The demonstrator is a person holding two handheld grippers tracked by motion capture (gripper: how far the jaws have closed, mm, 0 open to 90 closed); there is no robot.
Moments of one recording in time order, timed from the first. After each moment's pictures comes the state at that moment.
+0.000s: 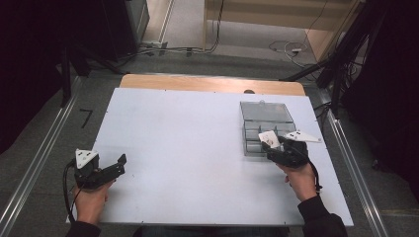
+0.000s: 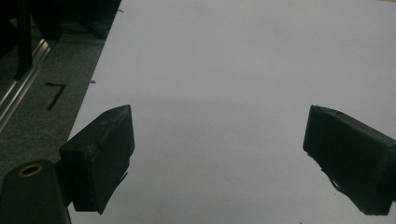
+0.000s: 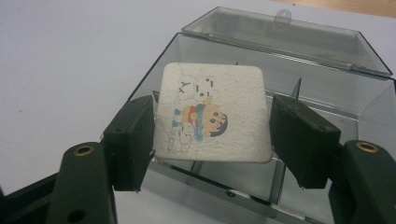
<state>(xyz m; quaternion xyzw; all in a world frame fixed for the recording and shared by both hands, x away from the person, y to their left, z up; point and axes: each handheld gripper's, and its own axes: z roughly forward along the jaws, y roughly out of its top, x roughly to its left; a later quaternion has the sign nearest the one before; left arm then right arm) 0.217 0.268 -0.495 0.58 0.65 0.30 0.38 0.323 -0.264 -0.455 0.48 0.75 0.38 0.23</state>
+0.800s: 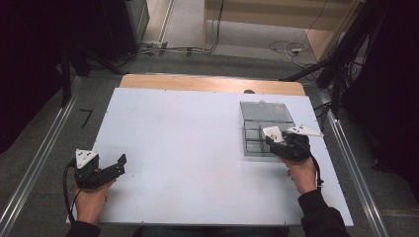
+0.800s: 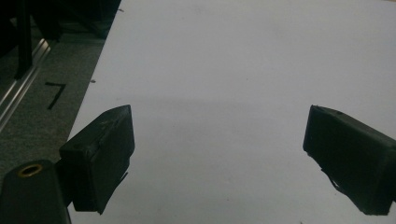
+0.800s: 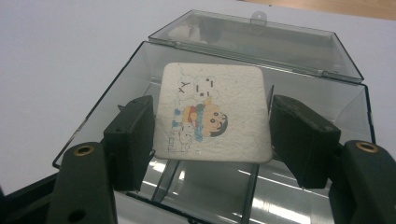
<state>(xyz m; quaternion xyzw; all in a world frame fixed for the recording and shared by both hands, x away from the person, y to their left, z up) 0.217 0.268 -0.495 0.59 0.65 0.30 0.38 0.343 -0.273 -0.457 0.51 0.74 0.37 0.24</state>
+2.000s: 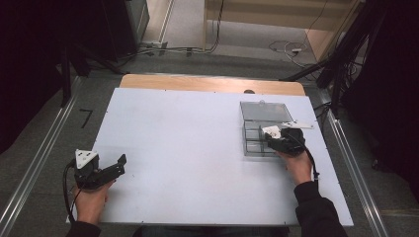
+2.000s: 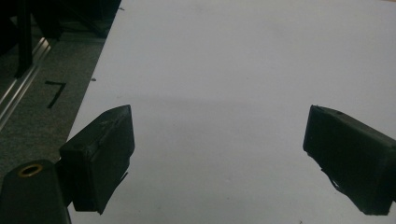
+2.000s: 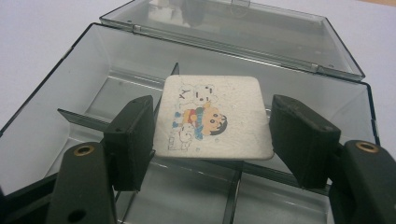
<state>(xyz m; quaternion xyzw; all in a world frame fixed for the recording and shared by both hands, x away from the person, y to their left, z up) 0.216 0.269 -0.495 0.58 0.65 0.30 0.38 0.373 -0.270 -0.473 0.52 0.75 0.33 0.25</state>
